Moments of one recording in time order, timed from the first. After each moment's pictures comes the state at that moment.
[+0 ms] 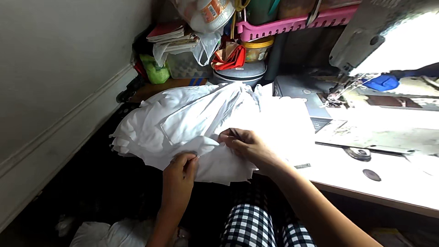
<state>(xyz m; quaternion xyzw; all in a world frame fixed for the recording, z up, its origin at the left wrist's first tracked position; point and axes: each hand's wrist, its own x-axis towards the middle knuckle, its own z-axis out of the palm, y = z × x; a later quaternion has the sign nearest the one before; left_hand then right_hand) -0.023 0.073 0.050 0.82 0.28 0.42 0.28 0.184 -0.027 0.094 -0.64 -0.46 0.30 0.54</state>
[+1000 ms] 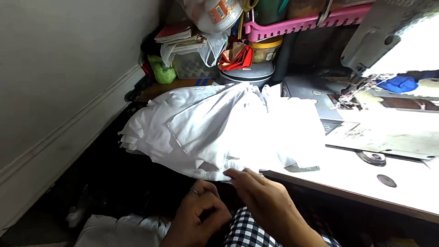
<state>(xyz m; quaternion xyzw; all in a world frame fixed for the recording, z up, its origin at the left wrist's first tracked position) -0.070 0.033 0.053 0.80 0.04 0.29 0.52 0.112 -0.078 0.057 -0.66 -0.61 -0.13 0.41</state>
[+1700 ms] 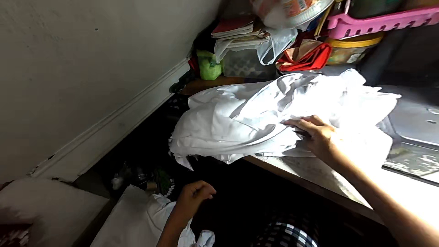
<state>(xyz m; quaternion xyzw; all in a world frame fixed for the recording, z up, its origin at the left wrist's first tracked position) -0.142 0.075 0.001 0.69 0.31 0.24 0.60 0.261 0.010 0.061 -0.71 -0.63 -0.11 0.29</state>
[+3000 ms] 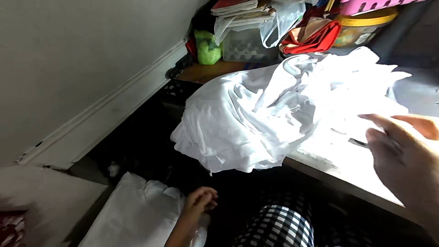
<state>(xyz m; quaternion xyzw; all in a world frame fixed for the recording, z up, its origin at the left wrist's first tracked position) -0.148 0.021 -0.057 0.53 0.37 0.25 0.72 0.229 -0.089 0.078 -0.78 -0.50 -0.13 0.36</state>
